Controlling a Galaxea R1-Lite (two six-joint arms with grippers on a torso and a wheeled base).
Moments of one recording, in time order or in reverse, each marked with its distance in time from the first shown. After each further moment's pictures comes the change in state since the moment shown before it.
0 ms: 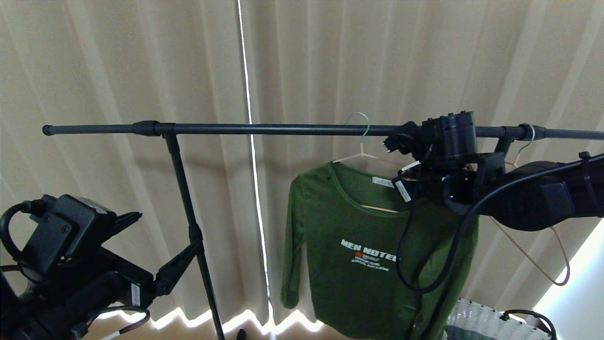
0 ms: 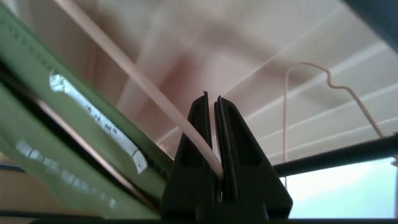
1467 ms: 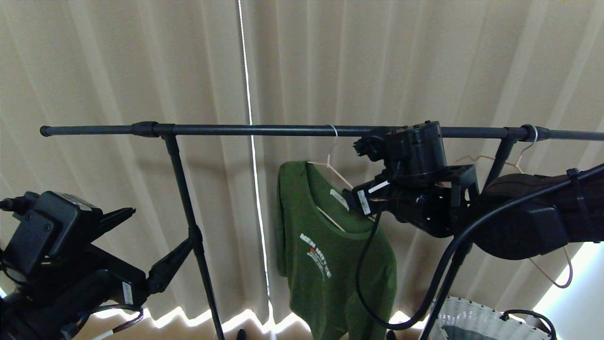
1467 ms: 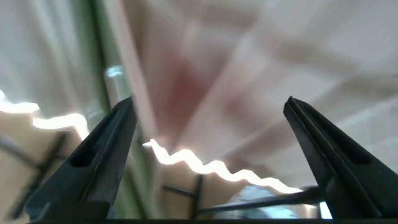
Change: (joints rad) left arm 0.003 -0.033 -0.003 0.000 0.000 0.002; right arm 0.180 0.004 0.002 -0.003 0.087 0.283
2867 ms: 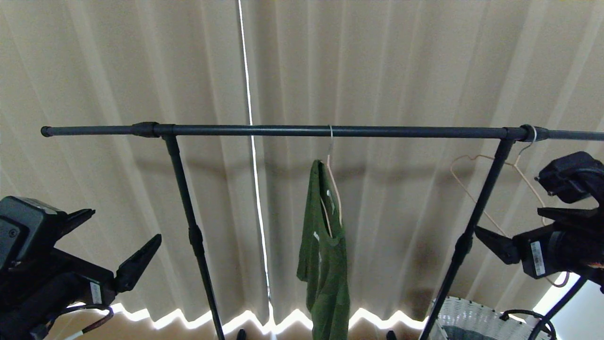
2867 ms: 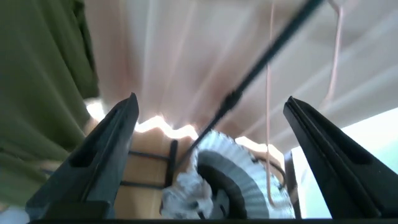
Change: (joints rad) left arm 0.143 -0.080 0.037 0.023 0.003 0.079; right arm -0.212 -0.672 0.552 0.130 0.036 -0.083
